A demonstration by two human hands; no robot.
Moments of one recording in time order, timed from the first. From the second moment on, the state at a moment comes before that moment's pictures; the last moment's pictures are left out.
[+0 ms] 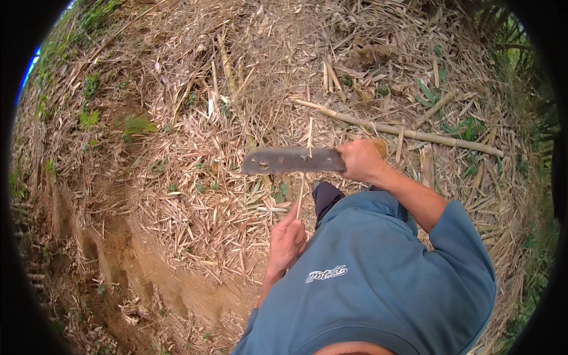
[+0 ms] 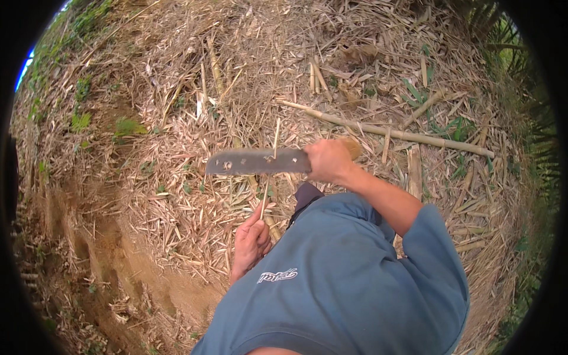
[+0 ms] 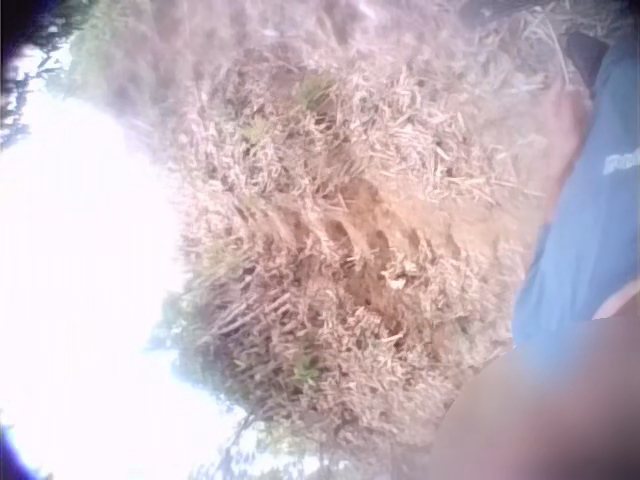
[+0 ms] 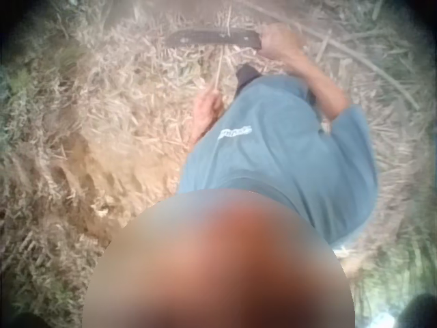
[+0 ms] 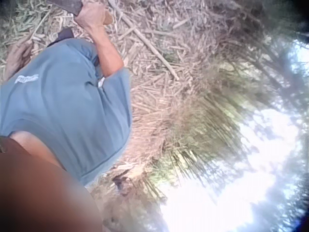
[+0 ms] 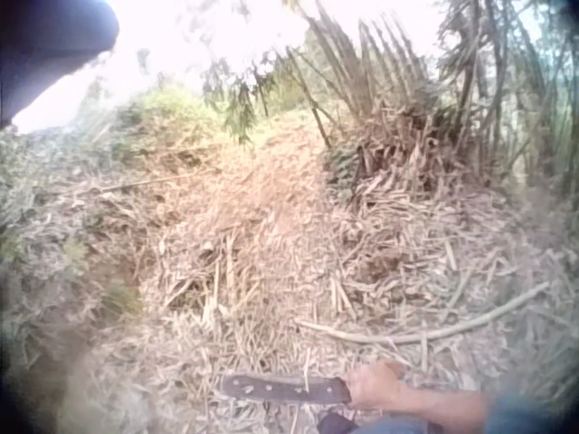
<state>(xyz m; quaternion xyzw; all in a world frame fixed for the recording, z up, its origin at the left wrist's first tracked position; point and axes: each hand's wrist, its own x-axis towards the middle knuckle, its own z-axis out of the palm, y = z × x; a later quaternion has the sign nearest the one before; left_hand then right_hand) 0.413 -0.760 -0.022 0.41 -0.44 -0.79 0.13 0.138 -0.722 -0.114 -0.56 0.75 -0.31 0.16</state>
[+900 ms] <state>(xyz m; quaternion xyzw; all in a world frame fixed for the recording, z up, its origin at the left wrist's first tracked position) 0.408 -0.770 -0.027 0.42 -0.47 -0.77 0.09 0.159 -0.712 -0.109 -0.58 0.74 -0.33 0.08</state>
